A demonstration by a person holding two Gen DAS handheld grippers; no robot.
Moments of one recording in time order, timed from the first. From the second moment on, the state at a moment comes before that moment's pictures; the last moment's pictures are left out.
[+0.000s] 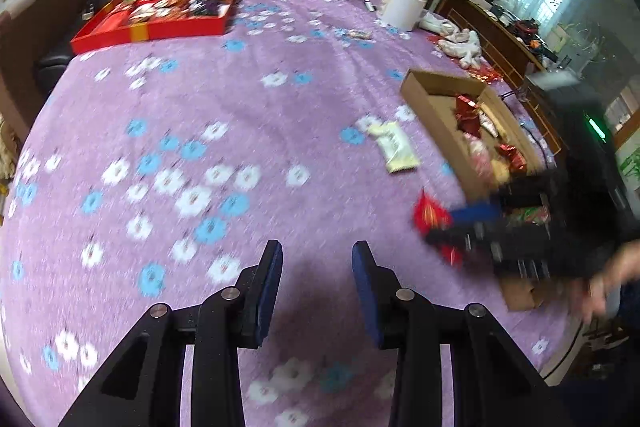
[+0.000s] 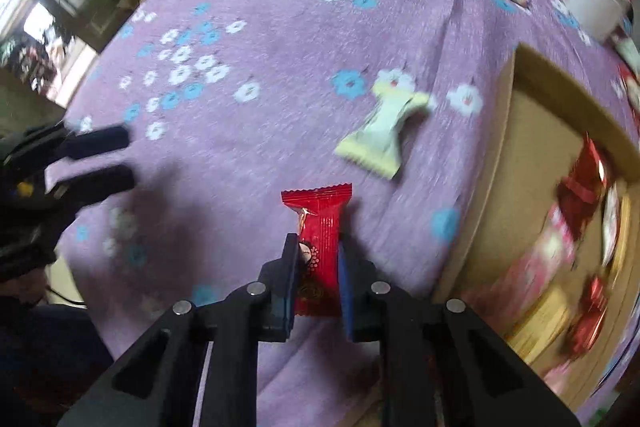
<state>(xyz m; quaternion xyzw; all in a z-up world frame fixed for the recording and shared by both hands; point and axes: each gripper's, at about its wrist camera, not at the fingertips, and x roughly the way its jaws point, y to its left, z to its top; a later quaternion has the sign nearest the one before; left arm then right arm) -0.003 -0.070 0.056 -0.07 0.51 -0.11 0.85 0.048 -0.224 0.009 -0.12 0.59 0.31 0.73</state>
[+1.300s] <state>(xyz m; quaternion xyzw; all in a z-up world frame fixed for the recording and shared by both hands) -0.004 -0.154 0.059 0.00 0.47 -0.08 0.88 -0.008 -0.312 0.071 0.06 0.54 0.25 0.80</state>
